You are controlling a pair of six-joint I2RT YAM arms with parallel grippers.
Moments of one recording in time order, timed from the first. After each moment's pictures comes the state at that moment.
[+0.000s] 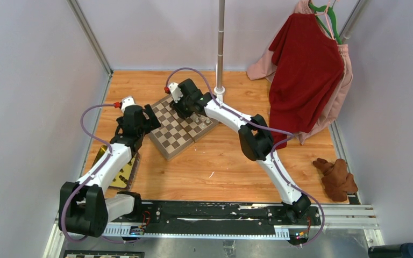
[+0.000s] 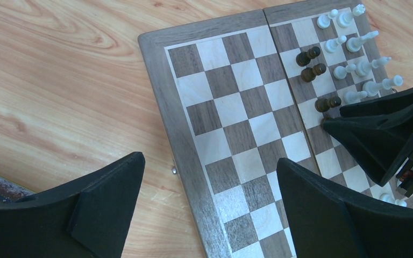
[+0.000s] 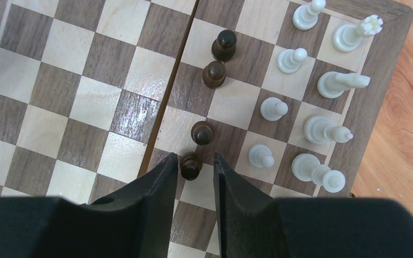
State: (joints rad) left arm -0.14 1.14 0.66 -0.09 -0.30 -0.48; right arm 0.77 2.49 2.24 -0.46 -0.18 -0.20
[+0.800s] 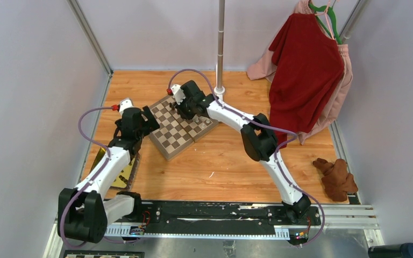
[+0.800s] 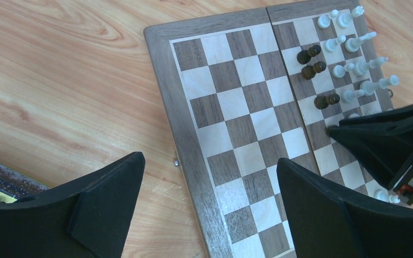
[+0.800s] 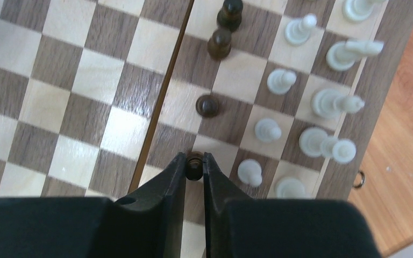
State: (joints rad) left arm -0.13 1.10 0.63 -0.10 -0.29 -0.50; right arm 0.77 2.45 2.14 -0.43 -0.19 -0.20
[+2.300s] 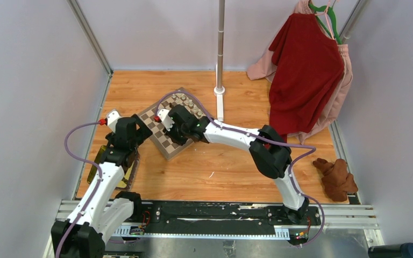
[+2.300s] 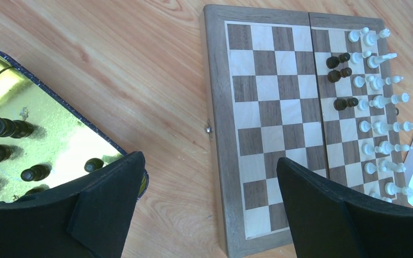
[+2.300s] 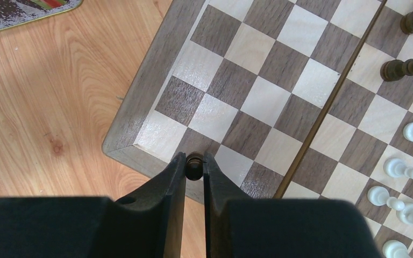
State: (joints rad) left arm -0.13 0.85 0.60 -0.37 -0.41 -0.69; right arm 1.00 2.11 1.68 -0.31 -0.13 -0.15
